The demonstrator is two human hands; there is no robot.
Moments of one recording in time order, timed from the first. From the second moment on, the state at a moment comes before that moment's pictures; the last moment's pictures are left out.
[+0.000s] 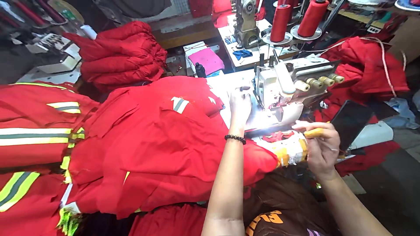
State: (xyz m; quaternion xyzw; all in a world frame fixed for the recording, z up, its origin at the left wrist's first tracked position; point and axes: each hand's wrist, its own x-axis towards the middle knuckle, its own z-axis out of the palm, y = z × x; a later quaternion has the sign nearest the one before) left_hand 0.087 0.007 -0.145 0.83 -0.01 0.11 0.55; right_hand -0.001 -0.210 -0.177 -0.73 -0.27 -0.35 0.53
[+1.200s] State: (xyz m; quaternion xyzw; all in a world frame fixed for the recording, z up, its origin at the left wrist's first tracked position) left_hand 0.078 0.004 -0.114 0.78 0.01 0.03 0.63; right_hand 0.005 -0.186 -0.208 -0.80 -0.31 -0.28 0.42
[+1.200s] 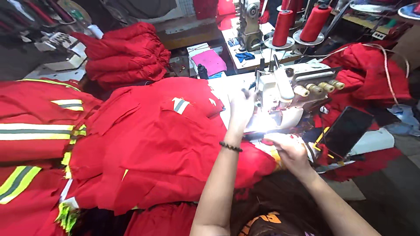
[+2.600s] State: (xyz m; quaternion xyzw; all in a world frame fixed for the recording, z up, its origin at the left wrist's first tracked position) left_hand 0.044 -0.014 -0.130 0.92 -0.05 0.10 0.37; right_hand 0.005 -0.208 -0.283 -0.88 -0.24 -0.34 0.20
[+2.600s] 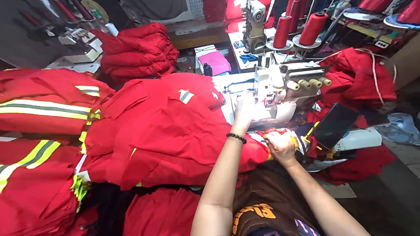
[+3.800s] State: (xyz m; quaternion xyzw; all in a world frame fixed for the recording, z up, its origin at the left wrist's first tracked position) left_hand 0.064 -0.025 -0.127 0.94 0.10 0.01 0.33; right_hand 0.006 -0.207 -0.281 -0.89 -0.24 -0.33 0.21
